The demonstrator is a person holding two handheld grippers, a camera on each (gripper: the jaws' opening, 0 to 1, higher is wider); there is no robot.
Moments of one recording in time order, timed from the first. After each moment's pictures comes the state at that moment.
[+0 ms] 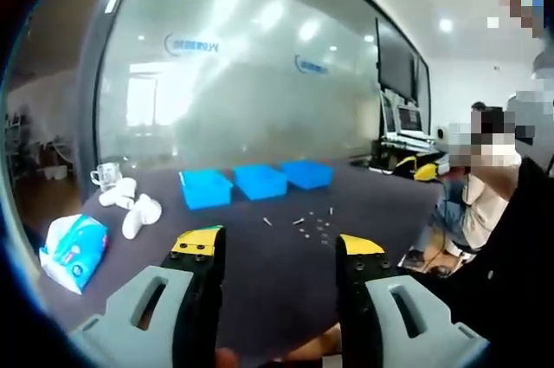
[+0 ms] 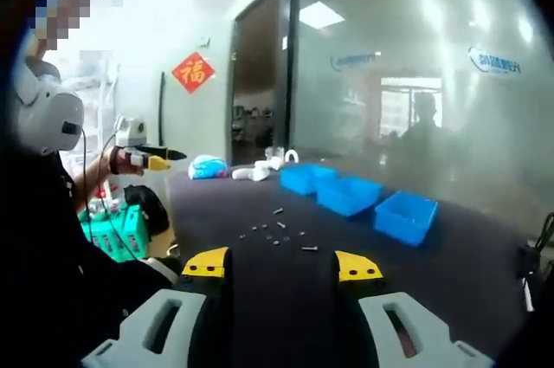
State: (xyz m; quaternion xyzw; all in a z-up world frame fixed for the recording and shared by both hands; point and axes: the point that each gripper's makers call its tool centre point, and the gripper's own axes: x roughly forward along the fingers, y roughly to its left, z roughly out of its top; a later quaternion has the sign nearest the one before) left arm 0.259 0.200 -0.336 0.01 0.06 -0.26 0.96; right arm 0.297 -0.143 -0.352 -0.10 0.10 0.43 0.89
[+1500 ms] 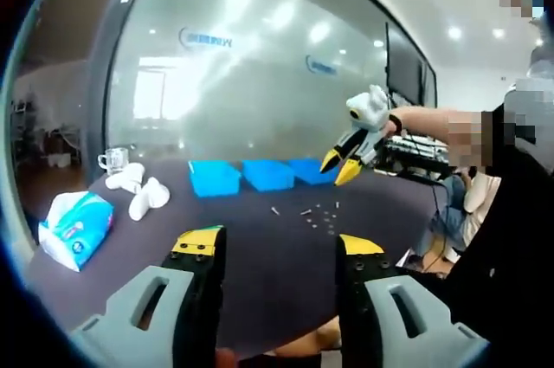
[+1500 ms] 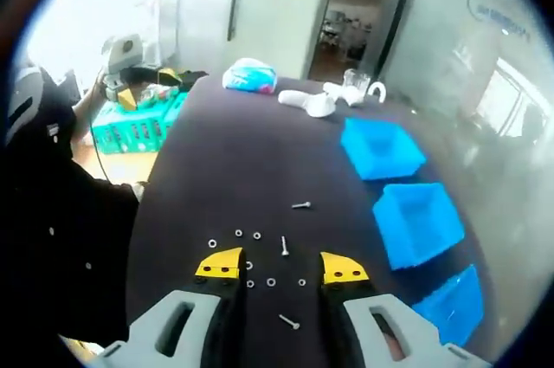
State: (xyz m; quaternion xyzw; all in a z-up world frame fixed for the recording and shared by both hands) left arm 0.254 0.220 -0.356 -0.02 0.06 -0.24 0.97; right arm 0.417 0.017 -0.388 -0.35 0.25 0.56 0.71
